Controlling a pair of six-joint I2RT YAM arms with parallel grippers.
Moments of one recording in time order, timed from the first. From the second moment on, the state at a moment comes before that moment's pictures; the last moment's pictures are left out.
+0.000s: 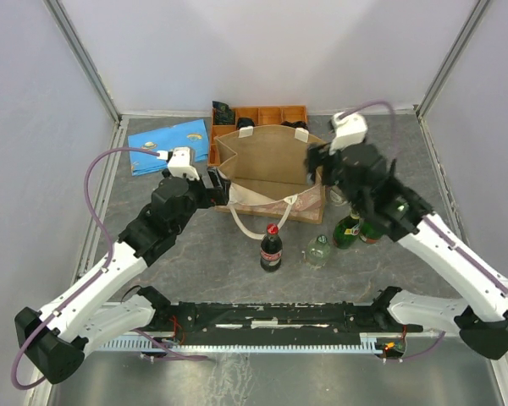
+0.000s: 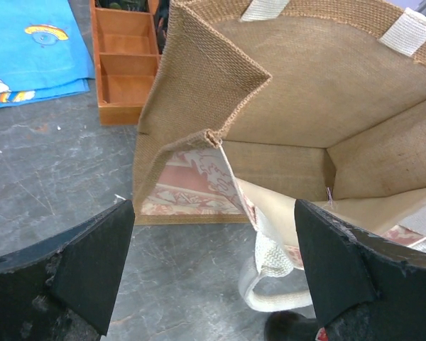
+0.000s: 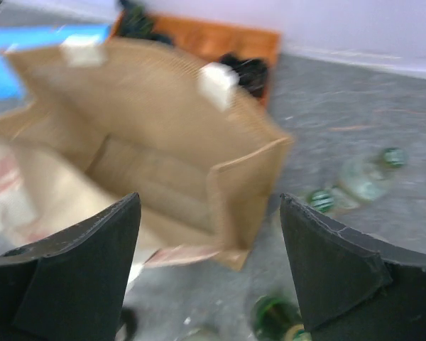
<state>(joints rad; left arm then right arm) -0.64 0.90 0.81 -0.19 -0.33 -0.41 0.83 1.11 1.25 -0.47 0.47 0.19</state>
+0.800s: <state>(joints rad) -0.13 1.14 0.95 -0.15 -0.17 -0.33 -0.40 1.58 1.56 -0.49 -0.06 0.32</state>
